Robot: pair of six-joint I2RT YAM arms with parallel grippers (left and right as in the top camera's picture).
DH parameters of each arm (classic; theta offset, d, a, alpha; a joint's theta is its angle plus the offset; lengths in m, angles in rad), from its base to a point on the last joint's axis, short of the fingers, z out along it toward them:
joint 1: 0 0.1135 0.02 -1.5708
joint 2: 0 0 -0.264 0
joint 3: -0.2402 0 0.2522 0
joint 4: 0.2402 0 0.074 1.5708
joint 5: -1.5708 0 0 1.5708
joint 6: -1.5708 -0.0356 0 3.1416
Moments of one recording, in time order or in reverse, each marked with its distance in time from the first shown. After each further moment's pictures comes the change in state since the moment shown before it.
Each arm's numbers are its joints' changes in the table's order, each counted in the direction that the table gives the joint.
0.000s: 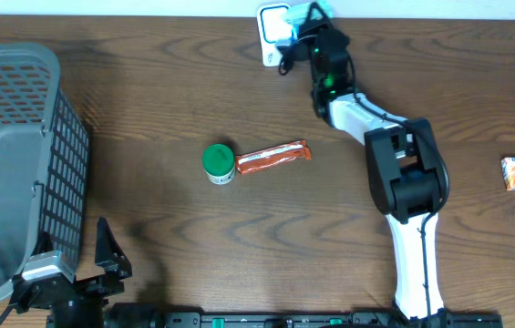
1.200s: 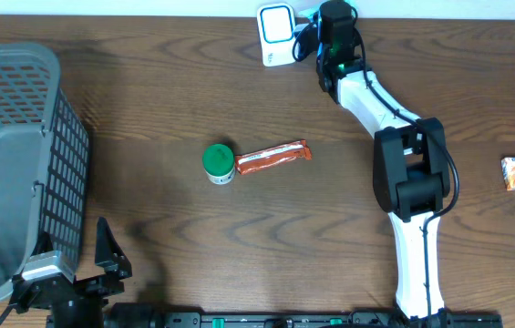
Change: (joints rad) left arm 0.000 0.000 0.000 0.000 0.000 0.000; right arm -0.014 -0.001 -0.232 0.456 -0.212 0.000
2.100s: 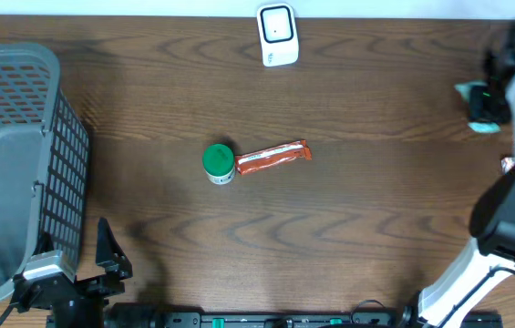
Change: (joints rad) left arm 0.000 -0.001 0.001 0.012 0.000 0.000; right arm -0.643 -0.347 0.059 1.311 0.267 -1.957
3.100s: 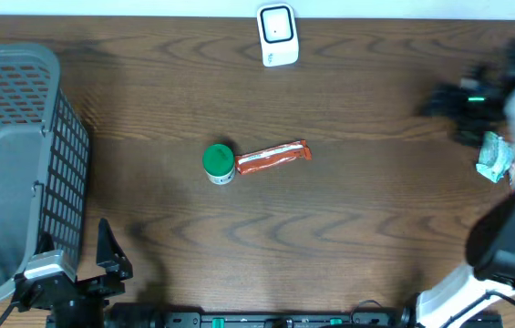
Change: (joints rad) left arm 0.000 0.000 0.000 0.010 0.000 0.000; right arm 0.149 -0.162 0.158 0.113 0.582 -0.214
